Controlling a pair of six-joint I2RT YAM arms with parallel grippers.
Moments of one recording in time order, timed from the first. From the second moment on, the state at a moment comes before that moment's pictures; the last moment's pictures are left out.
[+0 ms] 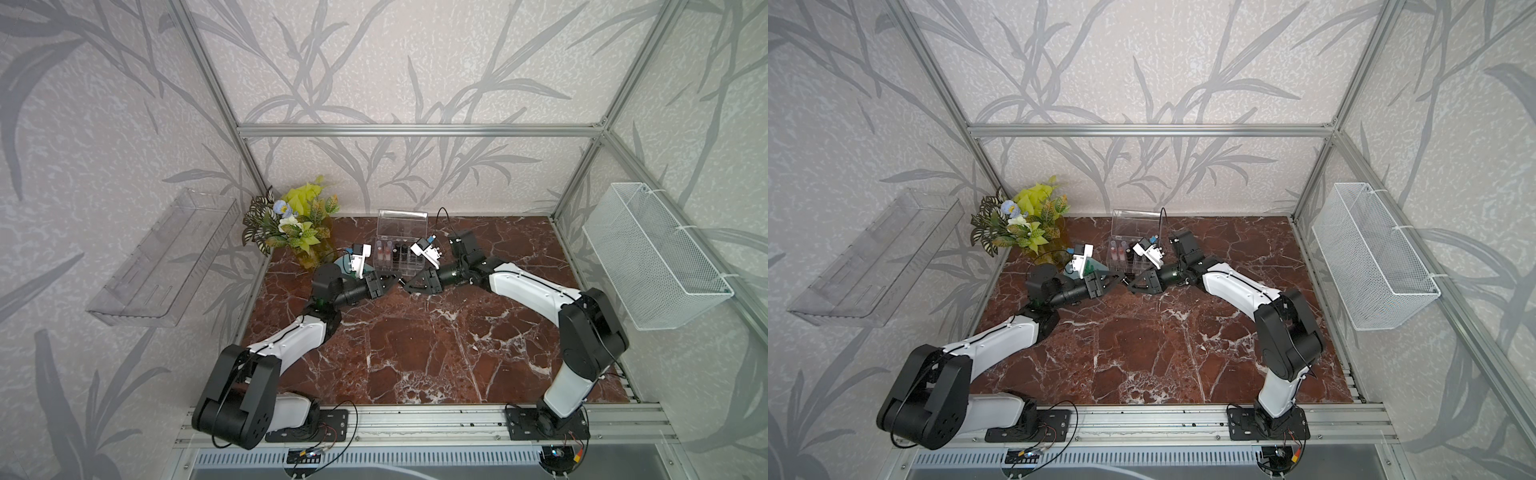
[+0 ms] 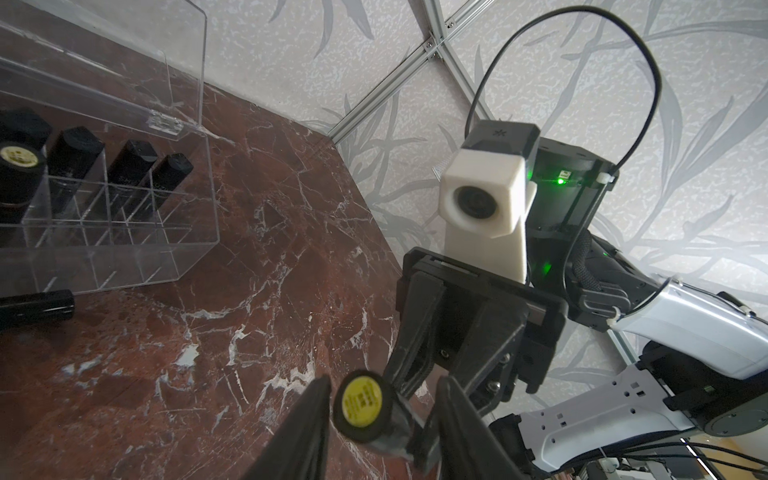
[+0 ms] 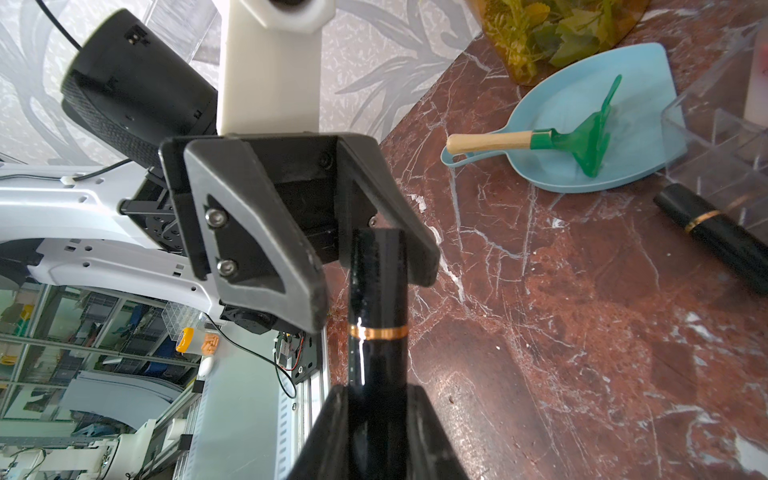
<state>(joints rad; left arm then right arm) -0.28 1.34 0.57 0.65 0.80 -0.81 0.55 1.75 1.25 -0.22 -1.00 0.19</state>
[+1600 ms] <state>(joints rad) -0.48 1.80 1.19 0.25 0.00 -0.22 0.30 1.58 0.89 0.34 -0.71 0.53</state>
